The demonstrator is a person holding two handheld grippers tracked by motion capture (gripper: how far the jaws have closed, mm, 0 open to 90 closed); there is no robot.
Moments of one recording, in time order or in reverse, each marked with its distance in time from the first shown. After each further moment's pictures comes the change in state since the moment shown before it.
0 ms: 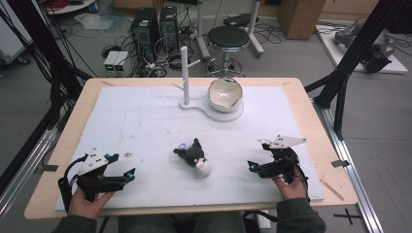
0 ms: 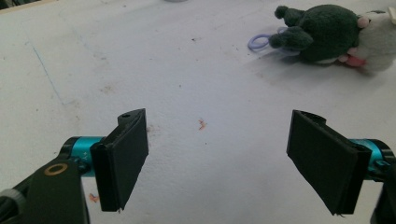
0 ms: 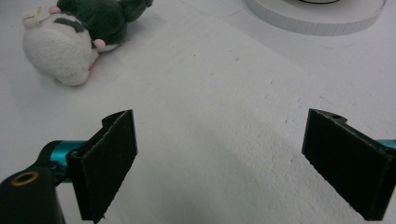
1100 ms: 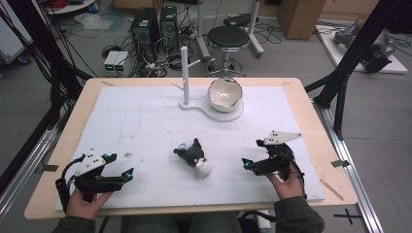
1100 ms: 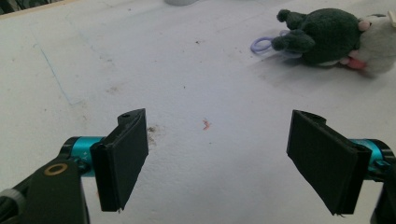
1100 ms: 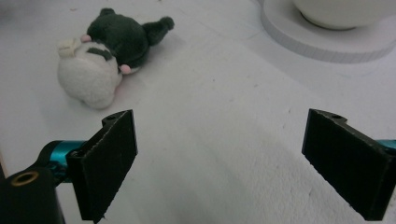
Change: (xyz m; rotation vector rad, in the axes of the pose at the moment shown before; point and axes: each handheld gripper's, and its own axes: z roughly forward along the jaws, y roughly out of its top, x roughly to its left) left arm 0.003 -0.001 -0.004 -0.011 0.006 0.004; right arm 0.013 0.026 0.000 -0.010 0.034 -0.030
